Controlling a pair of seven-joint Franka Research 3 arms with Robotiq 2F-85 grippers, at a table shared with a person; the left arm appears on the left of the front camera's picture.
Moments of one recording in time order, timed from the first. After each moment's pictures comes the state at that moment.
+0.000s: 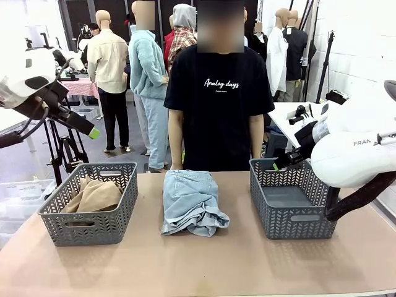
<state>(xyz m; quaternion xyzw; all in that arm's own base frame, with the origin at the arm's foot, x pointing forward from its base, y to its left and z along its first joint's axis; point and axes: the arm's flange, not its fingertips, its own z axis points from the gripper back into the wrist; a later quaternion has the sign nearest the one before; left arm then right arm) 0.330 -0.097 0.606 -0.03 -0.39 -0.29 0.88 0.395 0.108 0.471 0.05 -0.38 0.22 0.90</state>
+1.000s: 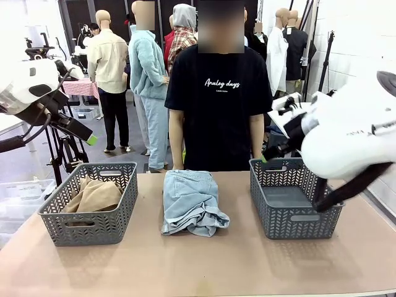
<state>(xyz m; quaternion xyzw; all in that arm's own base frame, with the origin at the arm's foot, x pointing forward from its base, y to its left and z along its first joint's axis) 0.342 -0.089 0.592 -0.02 -0.37 -0.27 0.89 0.401 0.144 0.498 0.07 -0.40 0.25 0.88</state>
